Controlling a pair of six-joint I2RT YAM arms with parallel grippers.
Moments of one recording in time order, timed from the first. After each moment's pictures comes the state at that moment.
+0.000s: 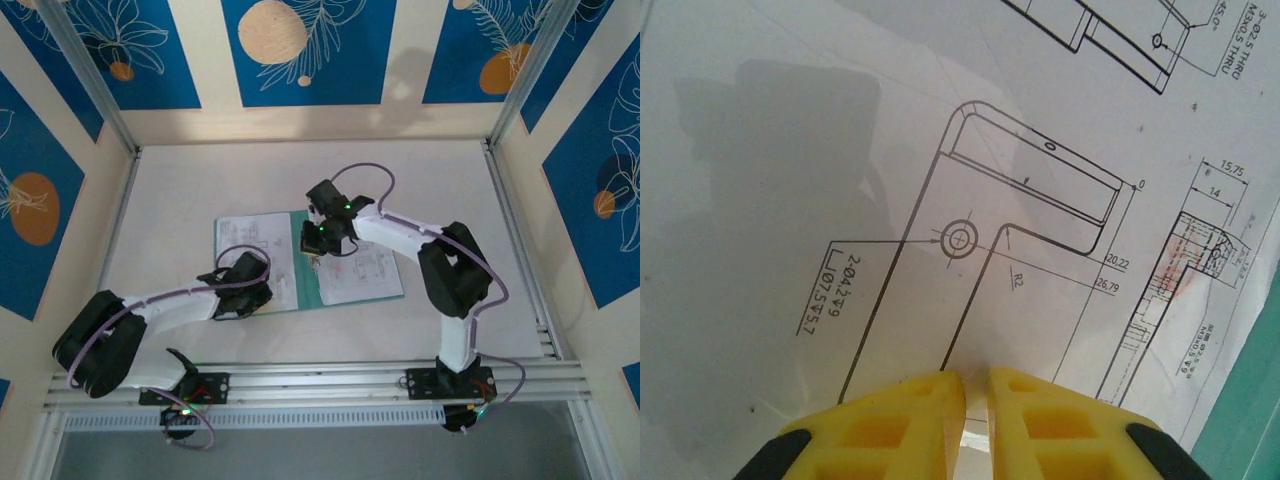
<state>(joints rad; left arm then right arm) -0.67 1.34 0.53 -0.30 -0.05 -1.23 0.69 1.88 1.39 -0.61 -0.31 0.78</state>
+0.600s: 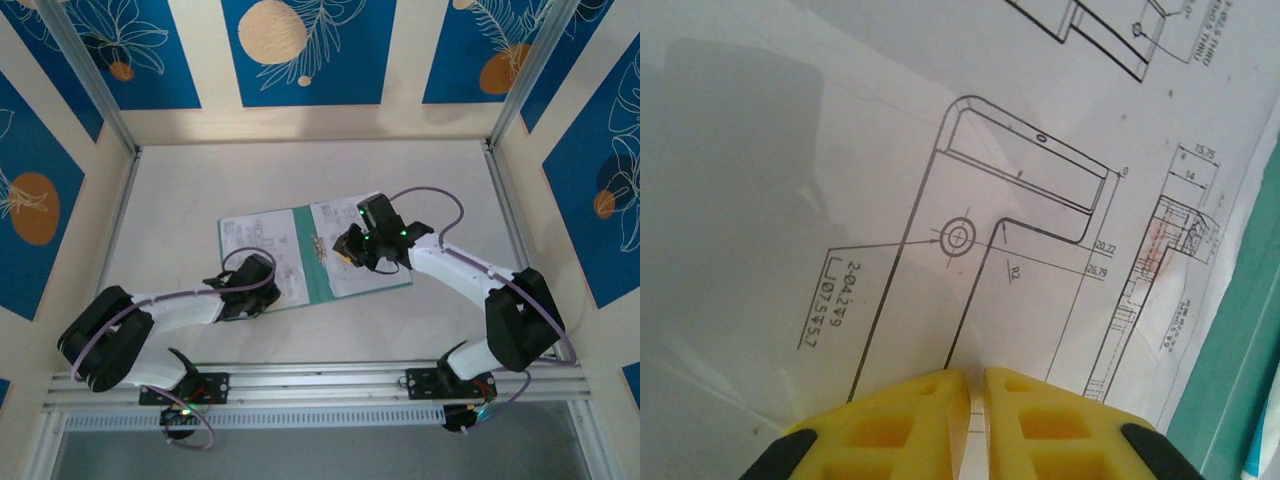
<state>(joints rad) -0.74 1.38 0.51 -0.14 -0.04 -1.34 0.57 1.45 0.95 -0.43 -0.29 1.15</state>
